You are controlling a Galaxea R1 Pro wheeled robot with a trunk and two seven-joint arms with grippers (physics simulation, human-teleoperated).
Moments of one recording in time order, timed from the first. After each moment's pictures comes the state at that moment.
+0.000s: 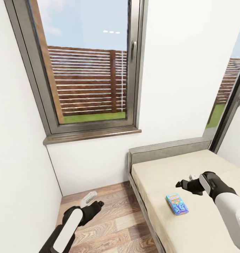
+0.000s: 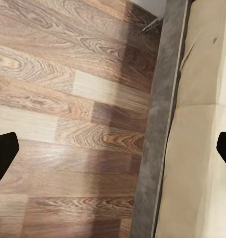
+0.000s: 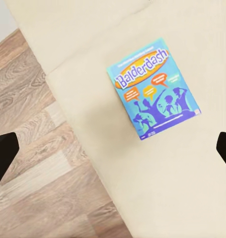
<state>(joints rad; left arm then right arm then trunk) -0.30 -0.04 -0.23 -1.20 1.03 0.53 0.61 -0.90 -0.29 -0.22 -0.38 -0.04 0.84 0.24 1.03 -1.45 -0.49</state>
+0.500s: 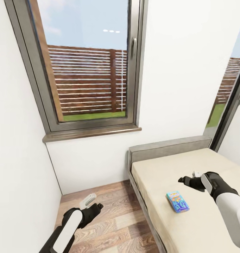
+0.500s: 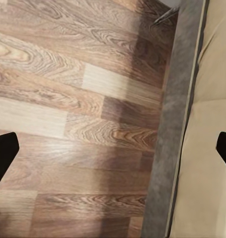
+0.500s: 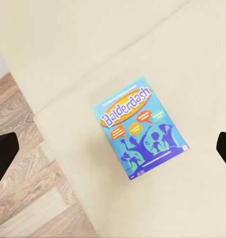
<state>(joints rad) -0.30 -0.03 -0.23 -1.17 1.04 0.53 0.61 -0.90 -0.29 -0.30 -0.38 -0.04 0.70 0.18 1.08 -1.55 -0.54</state>
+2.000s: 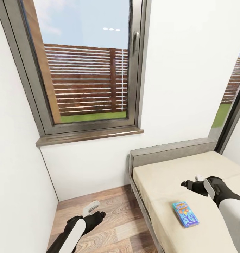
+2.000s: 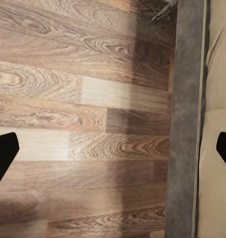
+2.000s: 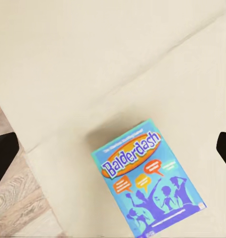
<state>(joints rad) -0.29 -0.04 -0.26 -1.05 0.88 0.52 0.45 -0.85 -0.31 -0.30 -0.41 -0.04 0.68 0.18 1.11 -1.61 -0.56</state>
